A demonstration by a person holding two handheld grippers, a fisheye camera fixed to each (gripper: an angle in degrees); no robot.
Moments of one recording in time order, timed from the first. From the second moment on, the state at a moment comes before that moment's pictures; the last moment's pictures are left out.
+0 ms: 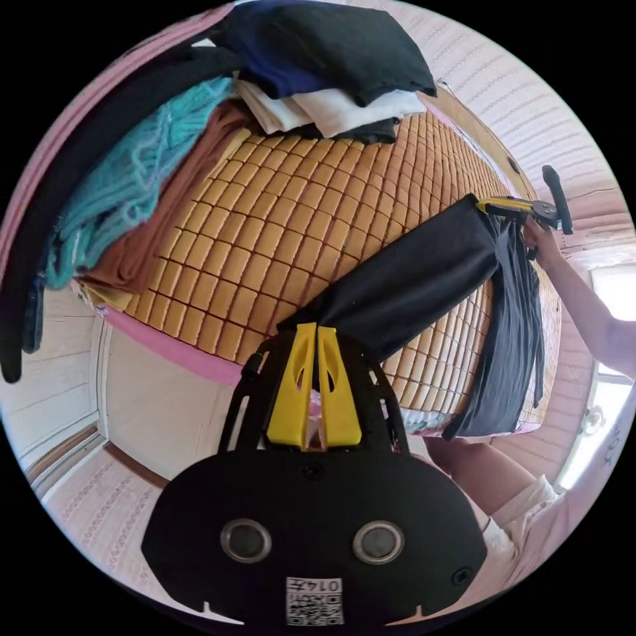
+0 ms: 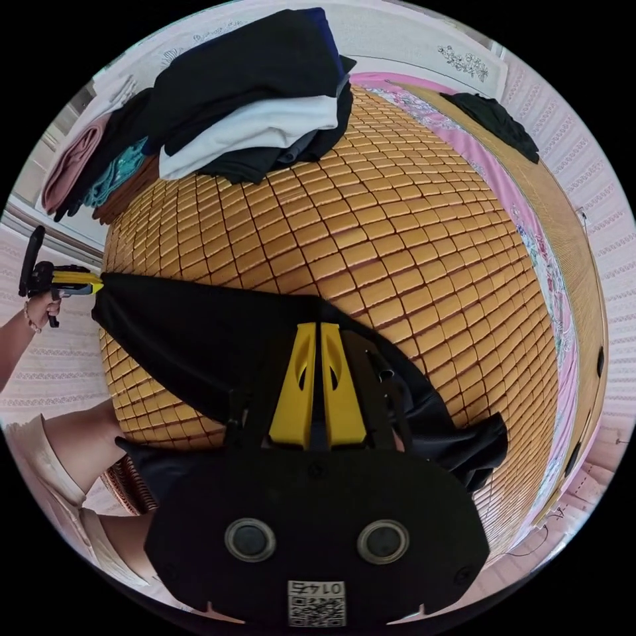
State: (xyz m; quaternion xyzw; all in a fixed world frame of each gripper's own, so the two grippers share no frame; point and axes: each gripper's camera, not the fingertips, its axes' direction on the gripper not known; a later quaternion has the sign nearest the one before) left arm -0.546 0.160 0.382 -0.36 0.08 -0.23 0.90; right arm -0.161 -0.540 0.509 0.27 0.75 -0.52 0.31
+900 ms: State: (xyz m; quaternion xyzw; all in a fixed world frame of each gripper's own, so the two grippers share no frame) left arm -0.370 0.039 0.515 -0.27 0.17 -0.03 0.95; right arm -0.103 -0.359 0.207 0.52 0.65 -0.33 0.45
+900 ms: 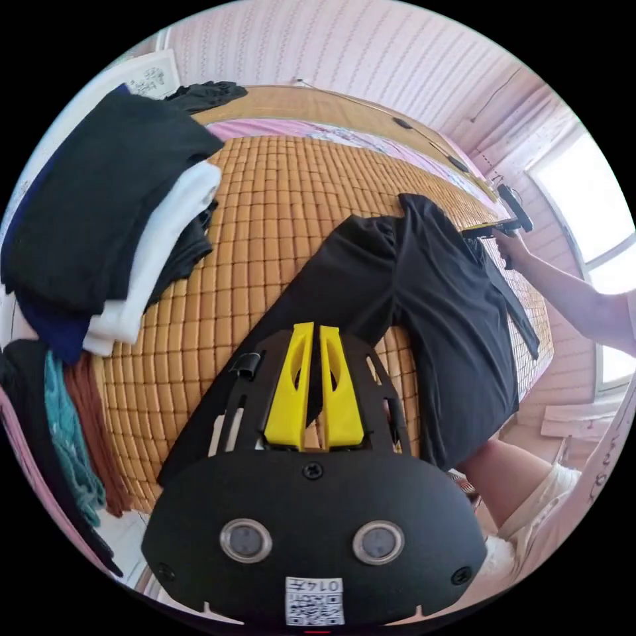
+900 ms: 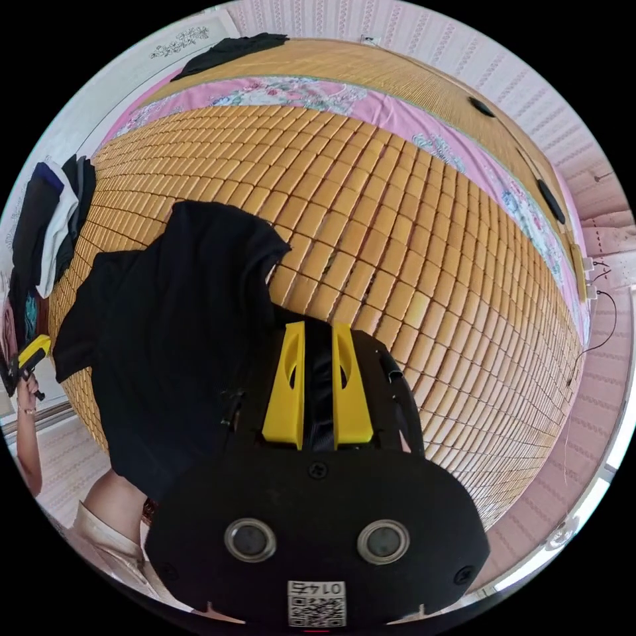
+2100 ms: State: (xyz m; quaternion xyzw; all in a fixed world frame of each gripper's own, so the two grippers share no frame) left arm -0.087 0.154 0.512 -0.40 0.25 0.13 0.87; right arm 0.324 -0.264 0.311 0.53 0.62 -0.18 0.55
